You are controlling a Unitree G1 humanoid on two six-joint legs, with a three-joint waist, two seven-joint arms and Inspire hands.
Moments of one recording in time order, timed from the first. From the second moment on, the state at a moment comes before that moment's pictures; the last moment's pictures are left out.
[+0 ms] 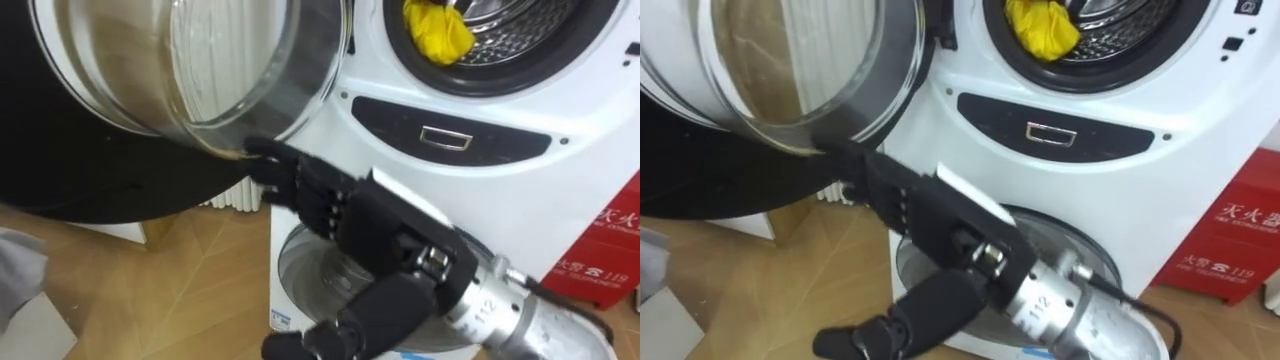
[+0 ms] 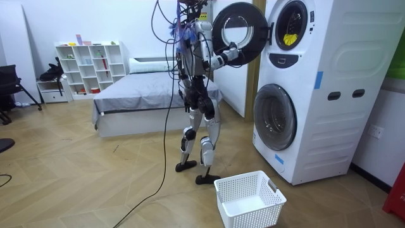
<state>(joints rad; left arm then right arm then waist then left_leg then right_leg) 0.19 0.22 0.01 1.09 0.16 0.12 0.22 0.05 -0.26 0.15 -0.44 0.36 0.15 0.64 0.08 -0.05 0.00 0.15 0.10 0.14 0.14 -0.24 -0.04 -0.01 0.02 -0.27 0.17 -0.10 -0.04</state>
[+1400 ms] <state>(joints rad) 0.21 0.22 0.08 1.11 0.19 0.10 0.23 -0.10 -0.29 -0.11 -0.31 0.31 0.15 0.26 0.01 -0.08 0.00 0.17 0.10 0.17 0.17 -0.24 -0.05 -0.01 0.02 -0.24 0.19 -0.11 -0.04</state>
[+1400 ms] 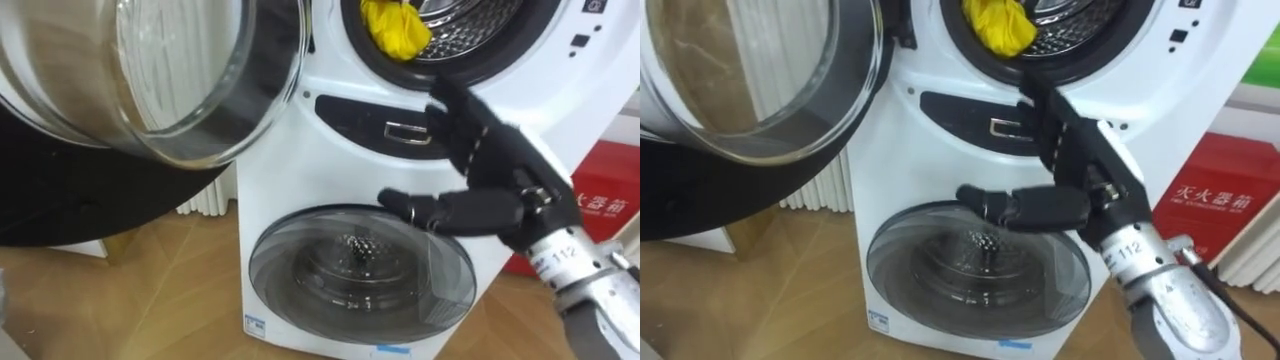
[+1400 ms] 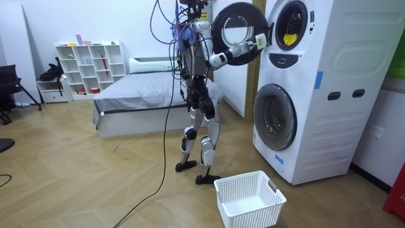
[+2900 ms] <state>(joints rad) 0.21 0.26 0.00 1.05 0.24 0.18 0.19 -0.06 -0.36 -0.06 -0.17 0.35 0.06 -0.01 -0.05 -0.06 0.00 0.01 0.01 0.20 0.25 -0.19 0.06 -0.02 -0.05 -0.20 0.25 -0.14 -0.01</state>
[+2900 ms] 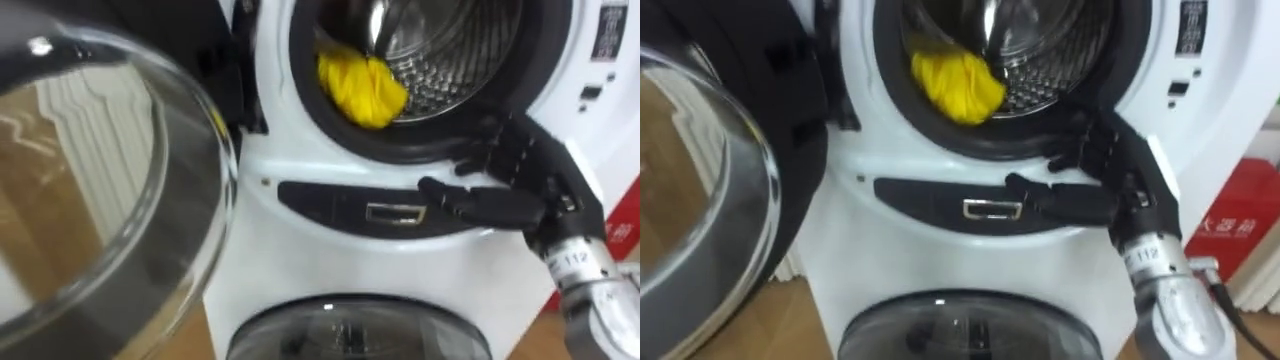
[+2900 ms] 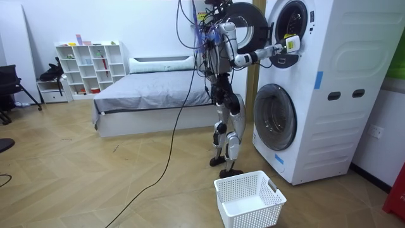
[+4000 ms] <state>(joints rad) 0.22 0.27 0.03 1.05 0.25 0.16 0.18 -0.07 -0.40 -0.01 -0.45 0.15 0.26 0.28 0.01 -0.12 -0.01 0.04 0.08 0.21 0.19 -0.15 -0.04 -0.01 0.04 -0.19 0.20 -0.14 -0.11</state>
